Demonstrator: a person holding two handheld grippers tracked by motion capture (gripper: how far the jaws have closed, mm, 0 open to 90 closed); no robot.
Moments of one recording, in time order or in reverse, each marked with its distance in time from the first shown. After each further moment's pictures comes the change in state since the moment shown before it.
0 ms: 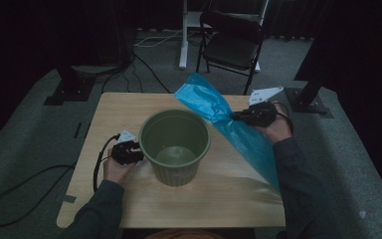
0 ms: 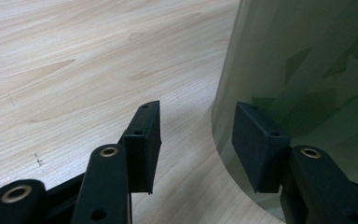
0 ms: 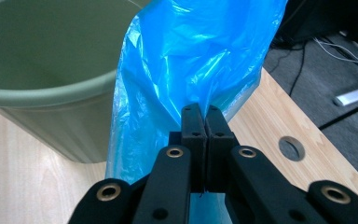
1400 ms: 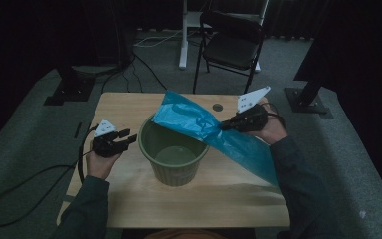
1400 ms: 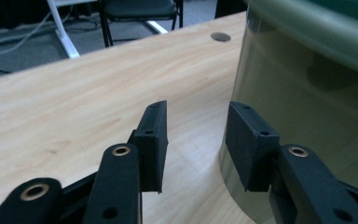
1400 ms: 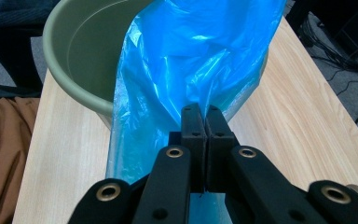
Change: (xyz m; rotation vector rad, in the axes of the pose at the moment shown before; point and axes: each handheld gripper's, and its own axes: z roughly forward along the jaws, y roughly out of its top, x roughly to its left) left arm 0.011 0.030 -0.069 -0.168 0.037 0.037; right arm 0.028 0.028 0.008 0.028 0.245 -0.151
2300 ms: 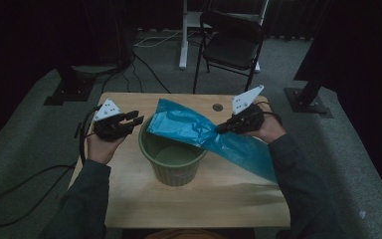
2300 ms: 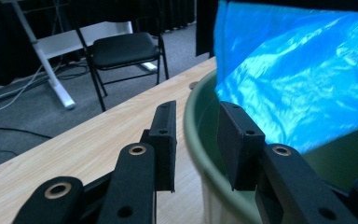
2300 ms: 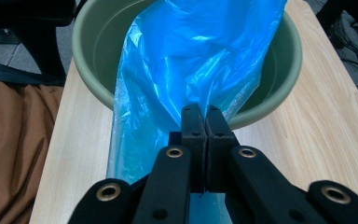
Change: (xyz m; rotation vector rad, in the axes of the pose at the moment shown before) left arm -0.025 0.078 -0.016 -0.083 -0.049 0.146; right arm 0.003 0.012 0.006 0.035 0.091 -0.054
